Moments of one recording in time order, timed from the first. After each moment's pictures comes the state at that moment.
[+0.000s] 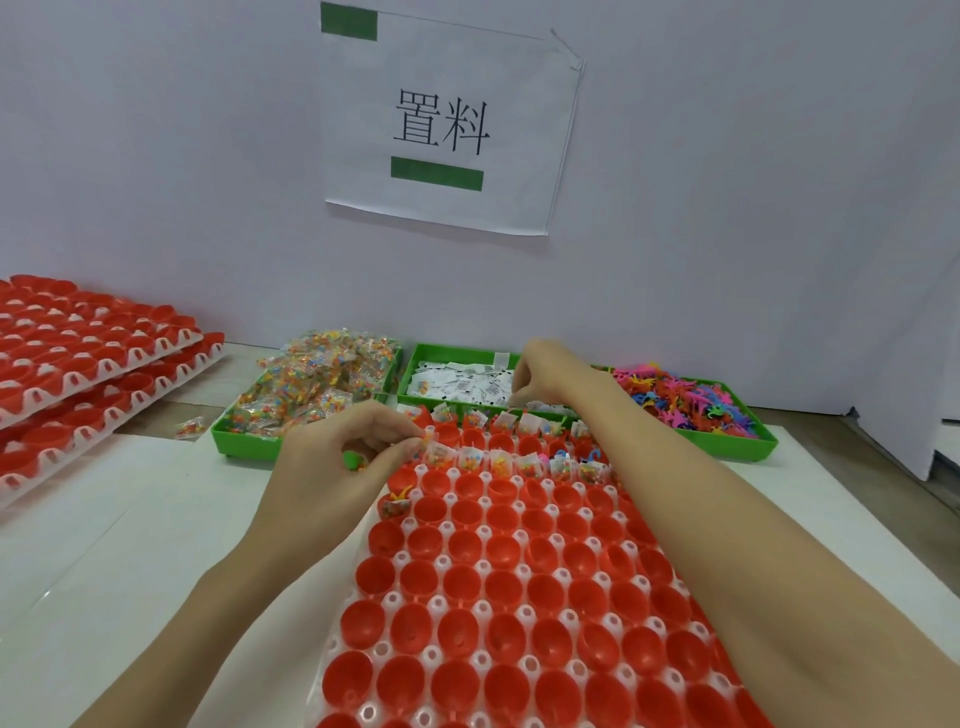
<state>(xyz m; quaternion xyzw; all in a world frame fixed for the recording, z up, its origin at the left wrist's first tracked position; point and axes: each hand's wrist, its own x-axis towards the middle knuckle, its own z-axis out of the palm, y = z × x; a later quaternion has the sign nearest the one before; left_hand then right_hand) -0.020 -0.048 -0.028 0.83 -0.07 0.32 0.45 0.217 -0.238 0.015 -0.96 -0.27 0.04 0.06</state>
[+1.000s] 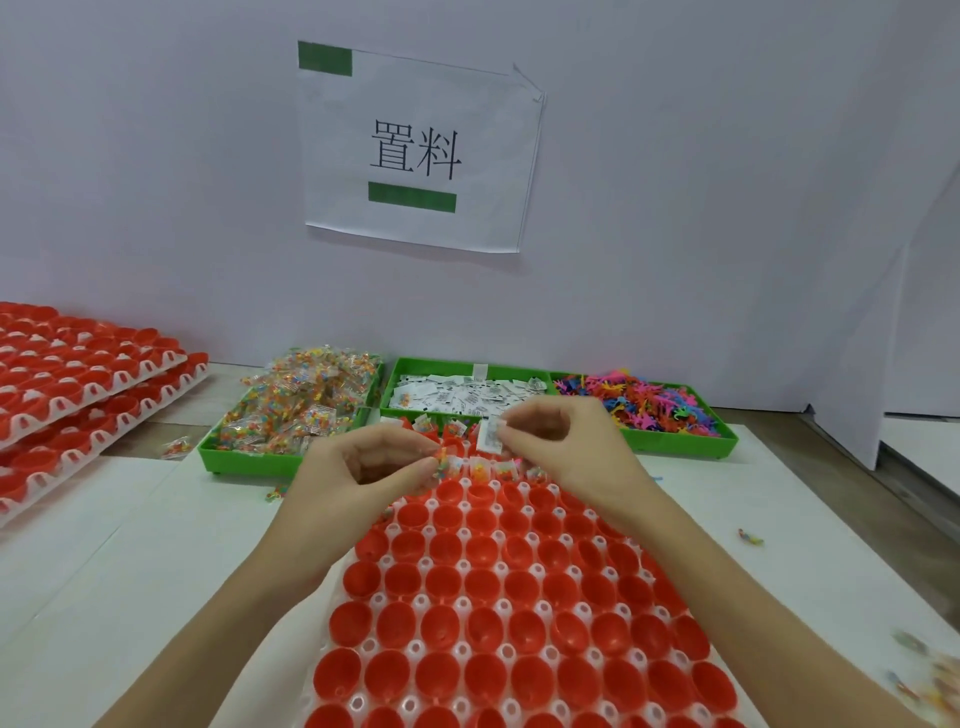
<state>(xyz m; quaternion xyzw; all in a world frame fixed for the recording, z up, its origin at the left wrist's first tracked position) -0.033 -0.076 -0.010 0.71 -0.05 0.14 0.68 0.056 -0.296 0.019 -0.81 -0.26 -0.01 0.53</state>
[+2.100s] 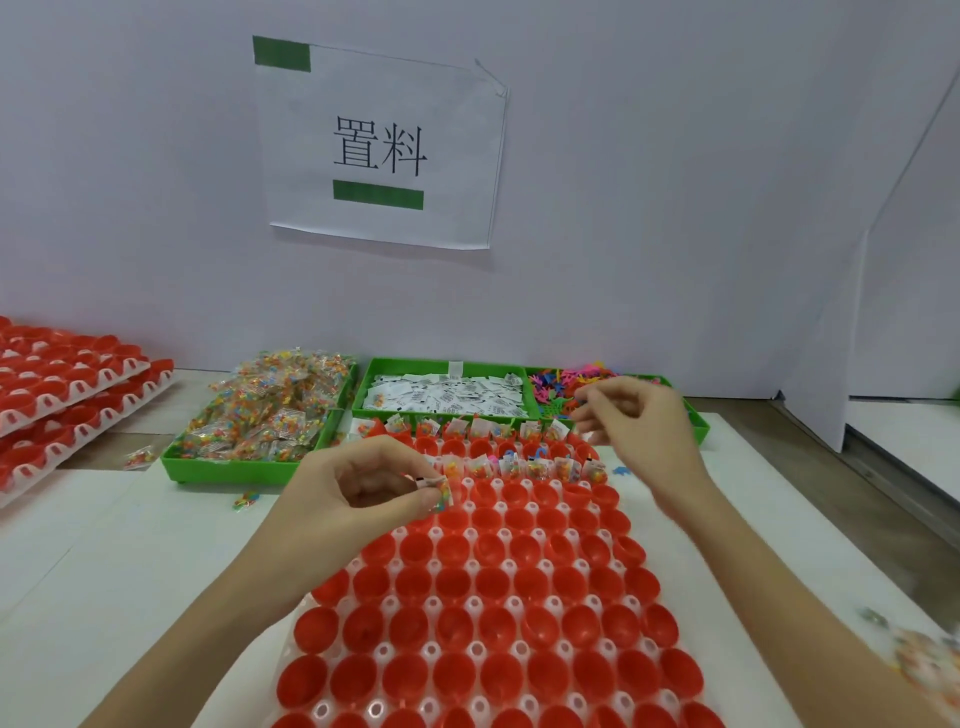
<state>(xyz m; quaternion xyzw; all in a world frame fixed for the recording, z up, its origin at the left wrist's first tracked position) -0.043 -0.095 -0.003 0.75 -0.10 0.10 0.65 0.084 -0.366 0.014 -0.80 -0.10 -0.14 0.57</state>
